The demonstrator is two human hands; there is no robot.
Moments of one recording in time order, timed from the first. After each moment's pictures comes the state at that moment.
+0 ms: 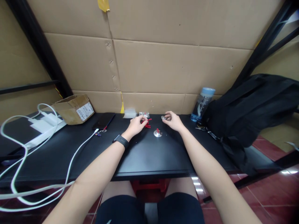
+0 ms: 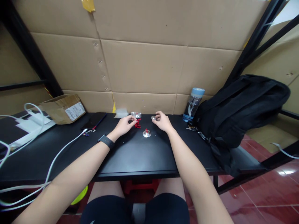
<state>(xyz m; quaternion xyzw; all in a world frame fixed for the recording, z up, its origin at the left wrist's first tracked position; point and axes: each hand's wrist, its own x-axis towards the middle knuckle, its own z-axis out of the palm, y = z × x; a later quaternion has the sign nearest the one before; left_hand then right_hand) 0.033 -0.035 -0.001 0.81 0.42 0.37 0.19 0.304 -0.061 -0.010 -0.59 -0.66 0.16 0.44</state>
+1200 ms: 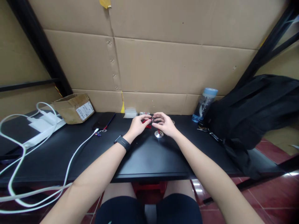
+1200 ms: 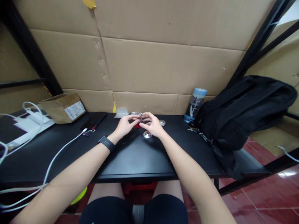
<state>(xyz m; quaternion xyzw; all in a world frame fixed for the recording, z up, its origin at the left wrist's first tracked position) 0.043 -0.043 0.001 0.76 0.34 0.48 0.29 0.236 -0.089 0.007 -0.38 -0.67 0.35 0.53</state>
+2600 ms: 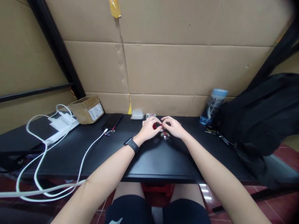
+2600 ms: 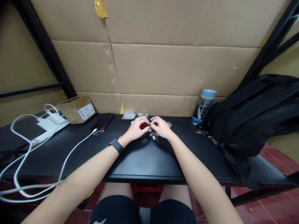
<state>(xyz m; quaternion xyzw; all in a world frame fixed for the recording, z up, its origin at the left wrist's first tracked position) 0.053 -0.069 0.006 0.84 0.35 0.40 0.14 0.252 -0.085 0.008 -0.46 -0.76 0.20 0.42</state>
